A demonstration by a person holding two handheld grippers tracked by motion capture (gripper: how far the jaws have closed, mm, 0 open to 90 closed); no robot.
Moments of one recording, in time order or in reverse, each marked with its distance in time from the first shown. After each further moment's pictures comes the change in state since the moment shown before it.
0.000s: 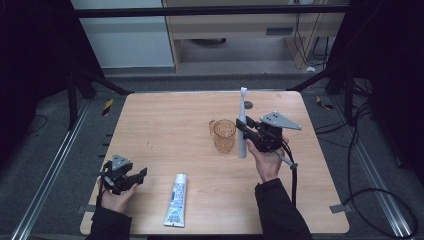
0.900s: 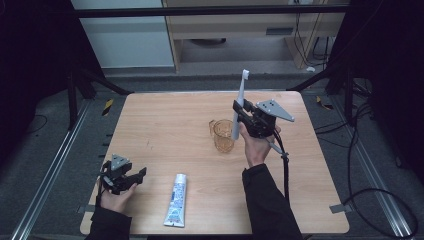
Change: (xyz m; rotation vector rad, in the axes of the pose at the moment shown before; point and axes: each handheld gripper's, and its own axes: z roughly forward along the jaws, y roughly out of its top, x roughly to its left) left arm 0.002 0.000 -0.001 -0.004 0.003 -0.006; right arm 0.002 0.019 0.032 -0.156 -0.098 0.054
